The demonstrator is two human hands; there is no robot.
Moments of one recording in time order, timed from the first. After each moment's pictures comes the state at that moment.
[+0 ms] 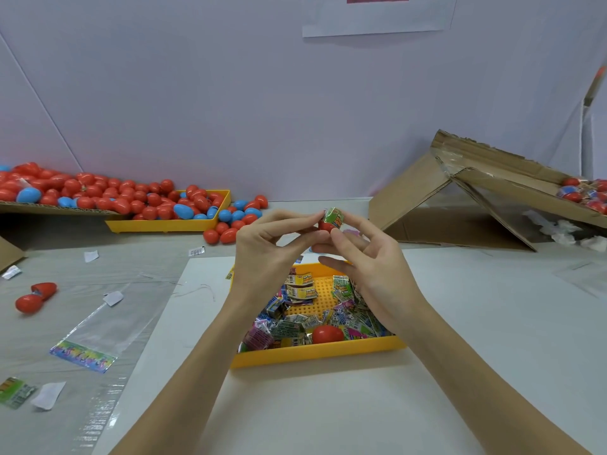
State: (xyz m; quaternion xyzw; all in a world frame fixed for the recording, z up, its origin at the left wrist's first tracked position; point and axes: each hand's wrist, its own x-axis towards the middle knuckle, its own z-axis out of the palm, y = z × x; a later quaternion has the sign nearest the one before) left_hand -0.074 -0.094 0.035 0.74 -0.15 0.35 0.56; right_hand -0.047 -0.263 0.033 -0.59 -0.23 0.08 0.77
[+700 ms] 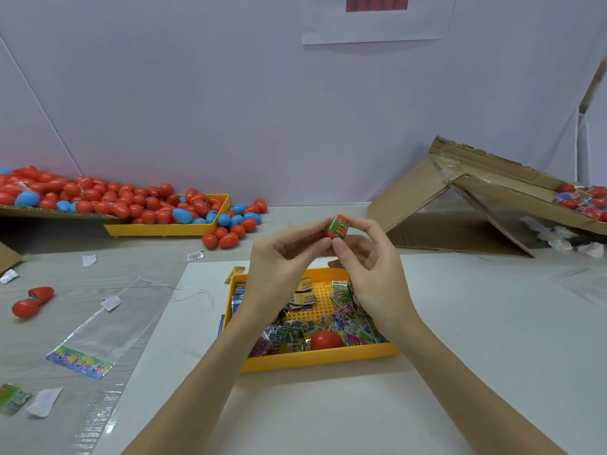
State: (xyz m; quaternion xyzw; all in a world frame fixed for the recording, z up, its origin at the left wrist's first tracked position) left_hand -0.076 -0.111 0.028 0.68 -0.13 0.27 0.67; right_hand -0.044 -0.262 0.023 -0.65 -0.26 -0.06 0.71
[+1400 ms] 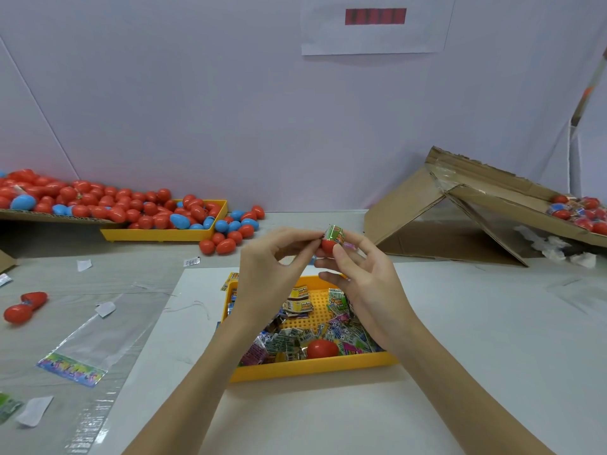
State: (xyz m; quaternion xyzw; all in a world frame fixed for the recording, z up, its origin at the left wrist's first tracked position) left_hand -0.076 -0.102 0.034 0.79 -0.13 0.38 0.47; right_hand -0.040 -0.262 0.026 -0.56 -0.19 0.09 0.81
